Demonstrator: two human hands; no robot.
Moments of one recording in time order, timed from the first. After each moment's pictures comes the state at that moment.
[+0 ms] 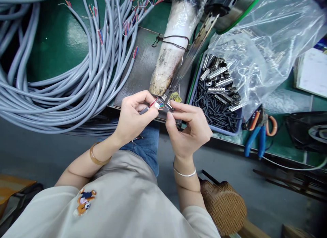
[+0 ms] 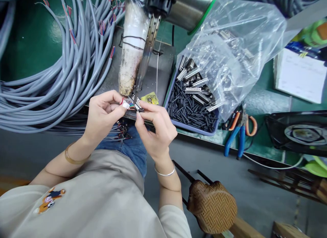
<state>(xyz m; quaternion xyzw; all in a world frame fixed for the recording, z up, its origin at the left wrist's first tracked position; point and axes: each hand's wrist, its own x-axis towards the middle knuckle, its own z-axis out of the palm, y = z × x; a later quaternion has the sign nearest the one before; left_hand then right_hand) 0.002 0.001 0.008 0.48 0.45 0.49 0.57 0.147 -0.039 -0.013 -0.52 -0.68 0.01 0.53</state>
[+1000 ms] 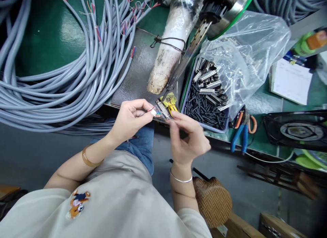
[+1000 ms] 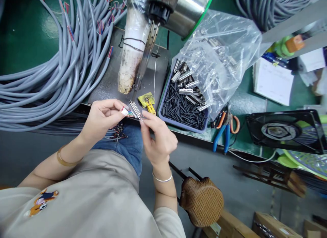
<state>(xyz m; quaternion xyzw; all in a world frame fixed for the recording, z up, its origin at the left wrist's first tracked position) -0.004 -0.008 -0.005 0.44 0.41 0.46 0.65 0.155 -0.065 -0.013 -0.54 -0.68 -0.03 0.49</state>
